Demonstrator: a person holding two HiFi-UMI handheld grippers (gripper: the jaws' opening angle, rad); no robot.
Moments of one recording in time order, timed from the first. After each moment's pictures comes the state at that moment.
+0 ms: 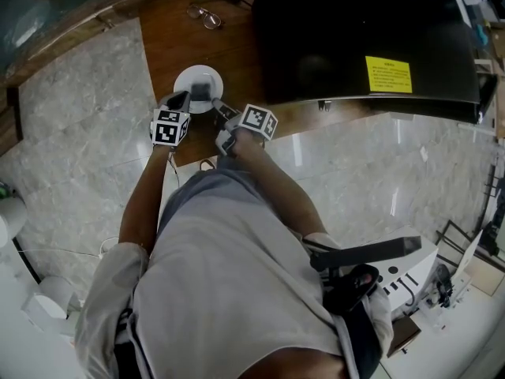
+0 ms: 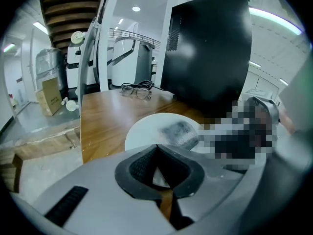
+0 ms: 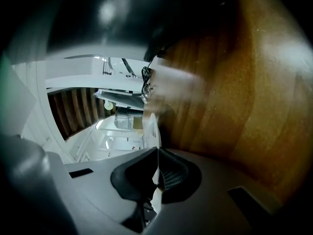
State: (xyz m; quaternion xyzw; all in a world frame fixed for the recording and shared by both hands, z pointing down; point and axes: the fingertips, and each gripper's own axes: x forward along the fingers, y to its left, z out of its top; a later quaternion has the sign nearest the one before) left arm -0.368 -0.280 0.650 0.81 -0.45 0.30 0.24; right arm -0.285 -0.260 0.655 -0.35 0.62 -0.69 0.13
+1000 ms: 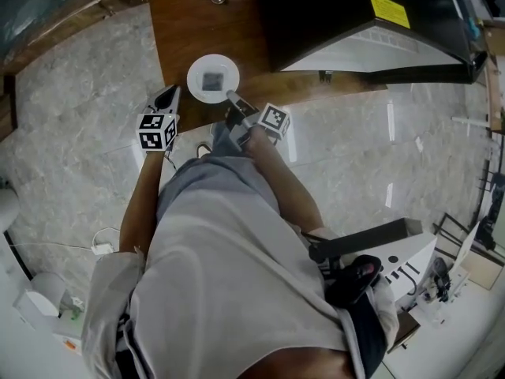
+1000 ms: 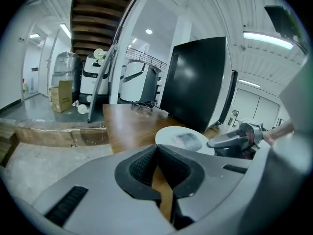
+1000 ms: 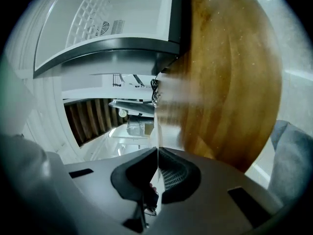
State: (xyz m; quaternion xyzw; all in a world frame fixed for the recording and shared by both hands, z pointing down) left arm -0.417 -0.137 0.584 0.82 -0.49 0.17 0.23; right arm -0.267 -0.122 0.618 -0.34 0.62 -0.68 0.21
